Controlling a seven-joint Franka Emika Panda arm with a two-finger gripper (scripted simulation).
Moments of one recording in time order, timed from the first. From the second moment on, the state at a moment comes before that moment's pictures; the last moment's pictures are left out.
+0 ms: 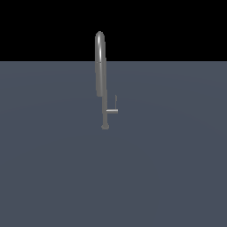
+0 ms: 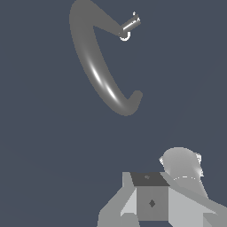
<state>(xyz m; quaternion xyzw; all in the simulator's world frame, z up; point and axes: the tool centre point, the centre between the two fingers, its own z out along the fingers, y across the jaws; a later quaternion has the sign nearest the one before) -0.104 0.010 0.418 -0.94 0.19 0.22 0.18</state>
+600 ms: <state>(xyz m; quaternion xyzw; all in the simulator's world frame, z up) -0.039 0.001 0.369 -0.87 0.28 0.30 0.27</state>
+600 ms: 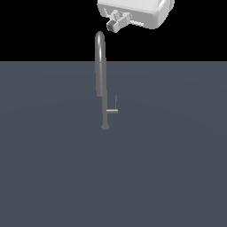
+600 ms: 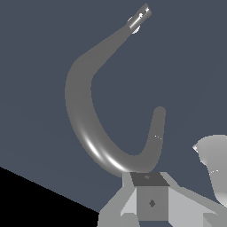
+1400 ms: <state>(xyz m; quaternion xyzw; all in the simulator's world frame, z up) 0.035 -0.014 0.269 -0.71 0.40 0.42 0.40</state>
